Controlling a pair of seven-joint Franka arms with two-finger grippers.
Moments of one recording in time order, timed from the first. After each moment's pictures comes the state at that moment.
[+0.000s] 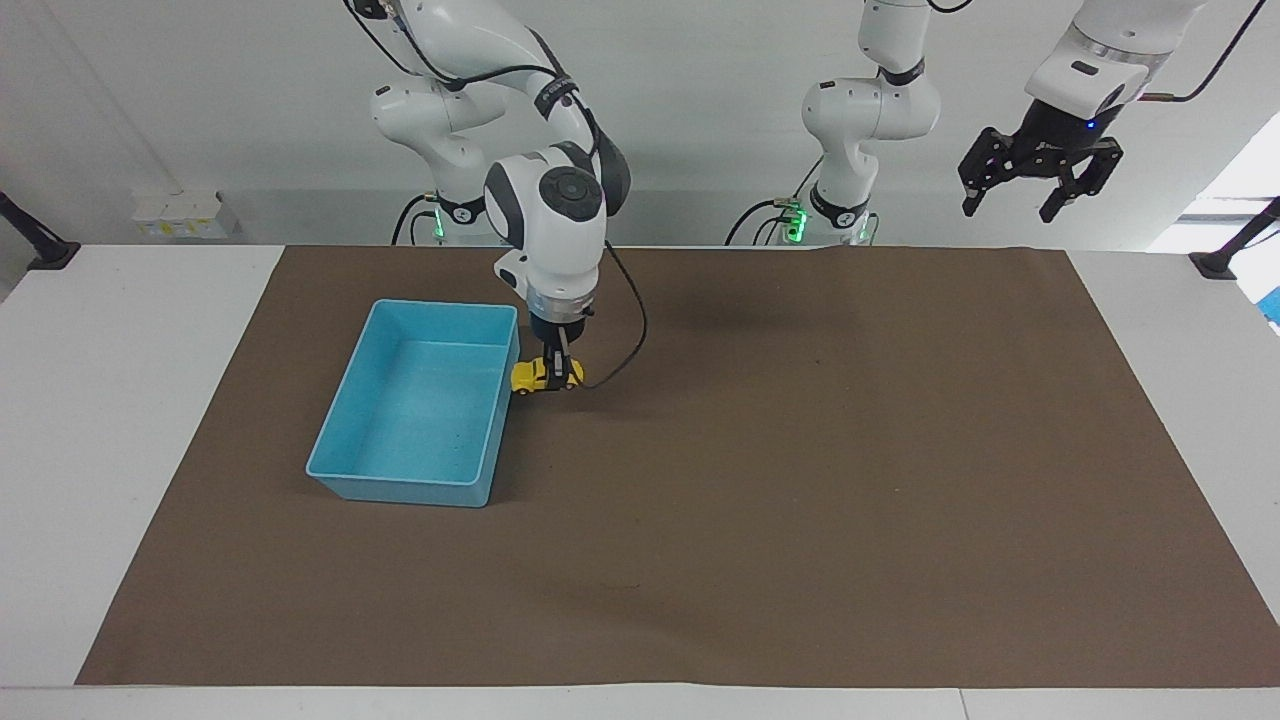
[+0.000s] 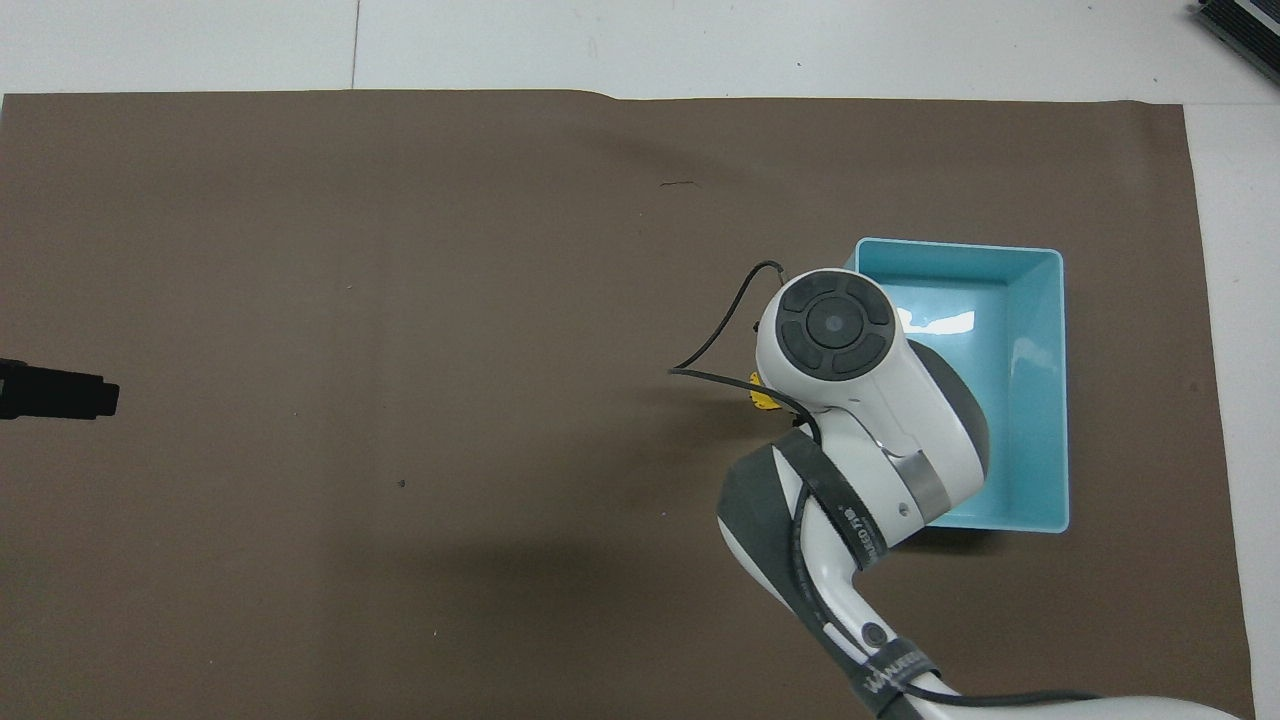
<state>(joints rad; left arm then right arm) -0.08 -0.17 0.01 -1.63 -0.02 1.49 0.08 0.39 0.17 0.04 -1.88 -0.18 1.99 1.90</state>
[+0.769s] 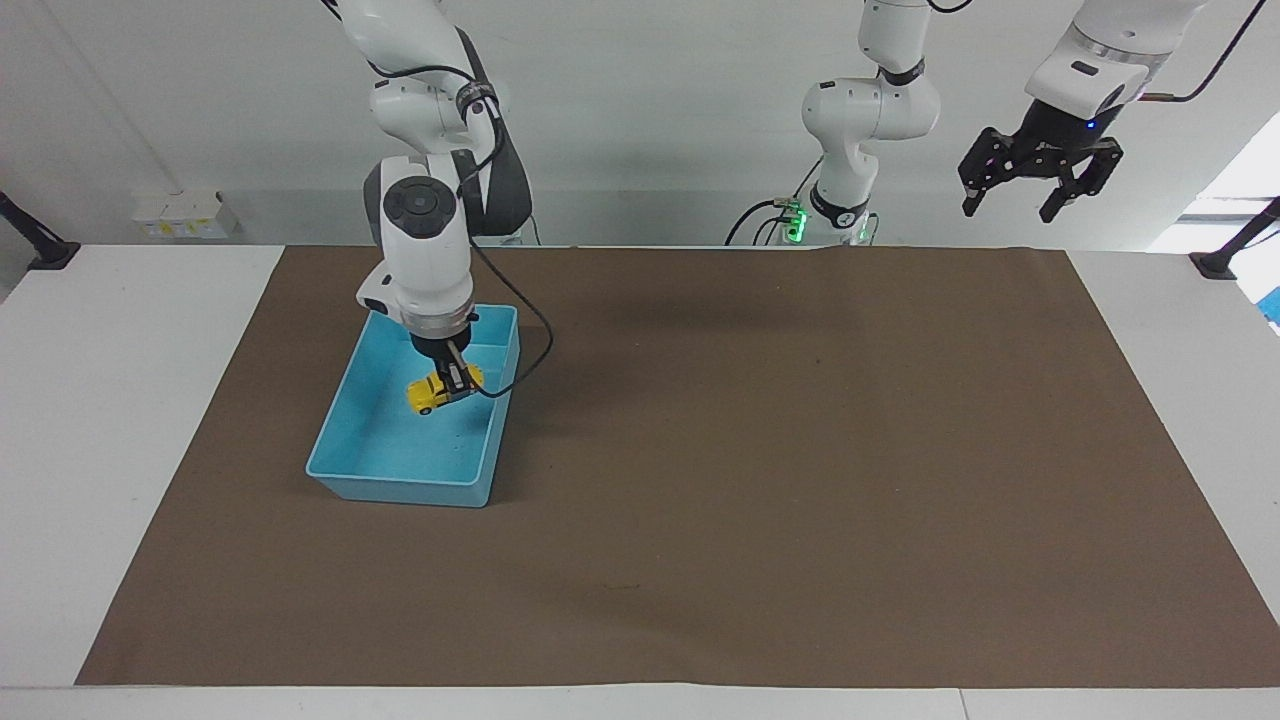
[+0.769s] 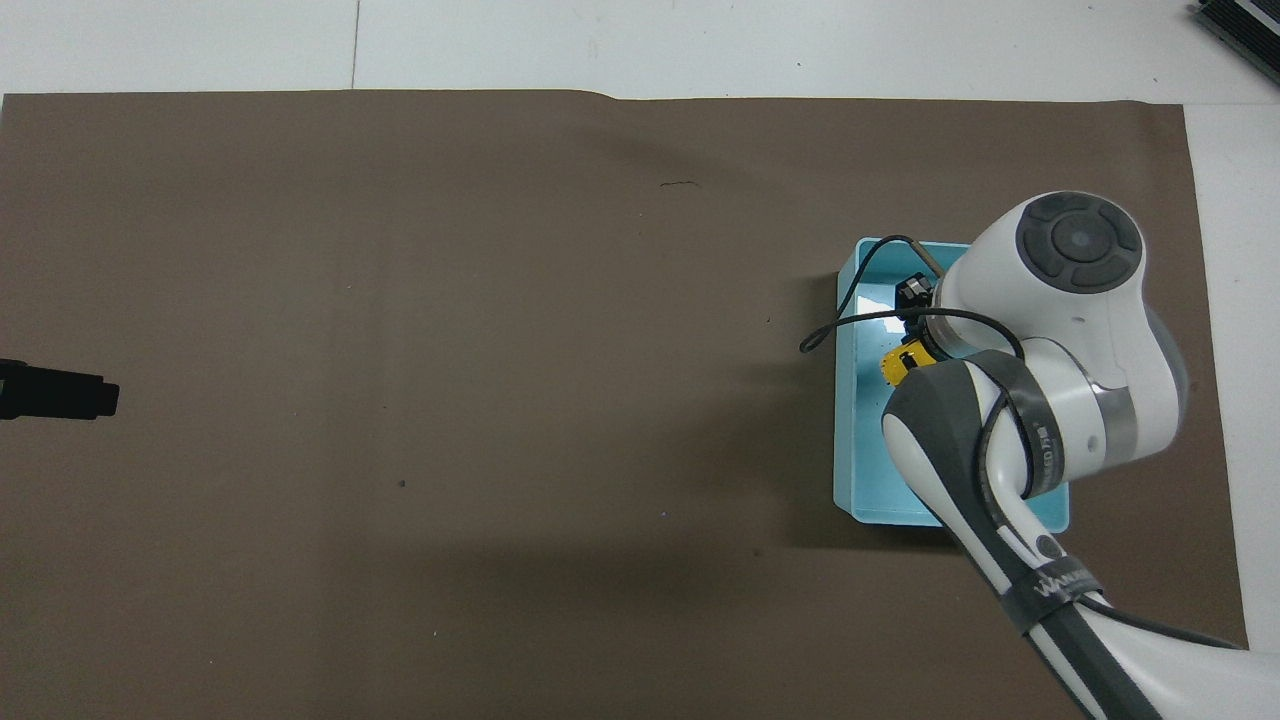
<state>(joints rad) -0.08 -0.17 0.01 -1.63 -0.02 1.49 0.08 0.16 0.15 0.03 -1.91 -0.15 1.98 1.28</state>
